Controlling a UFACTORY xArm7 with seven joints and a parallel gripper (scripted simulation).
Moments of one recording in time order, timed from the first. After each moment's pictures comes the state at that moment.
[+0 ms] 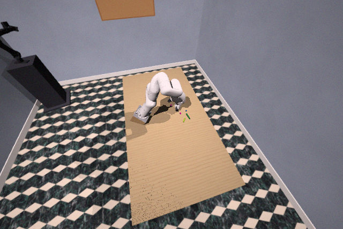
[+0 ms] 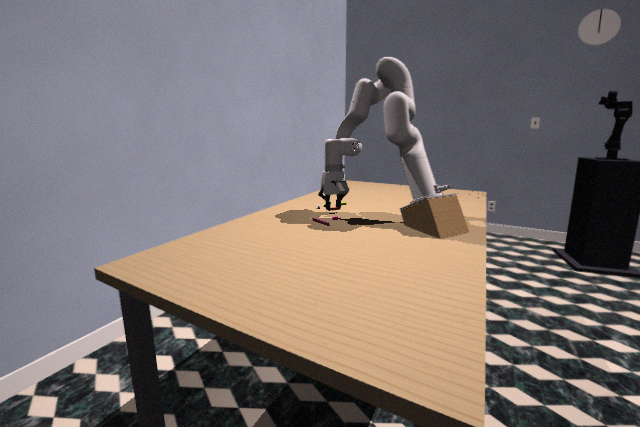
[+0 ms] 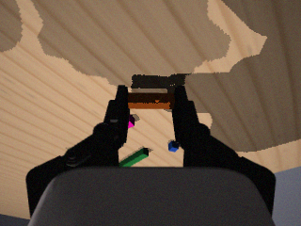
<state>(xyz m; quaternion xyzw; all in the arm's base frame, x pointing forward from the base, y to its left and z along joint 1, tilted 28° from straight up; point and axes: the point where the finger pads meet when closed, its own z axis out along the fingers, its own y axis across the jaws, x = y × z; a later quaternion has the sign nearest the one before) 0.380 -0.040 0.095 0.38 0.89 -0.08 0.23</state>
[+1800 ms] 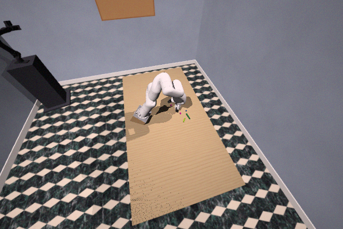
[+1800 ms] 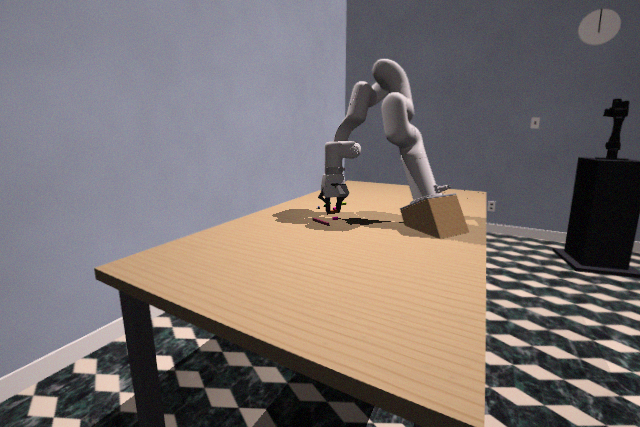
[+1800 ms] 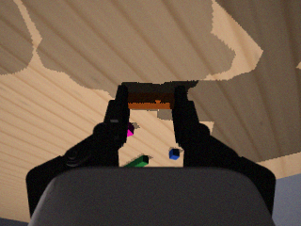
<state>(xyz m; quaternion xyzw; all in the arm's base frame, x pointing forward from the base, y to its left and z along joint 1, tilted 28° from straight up) 0.384 -0.043 0.085 0.38 0.89 -0.08 0.23</state>
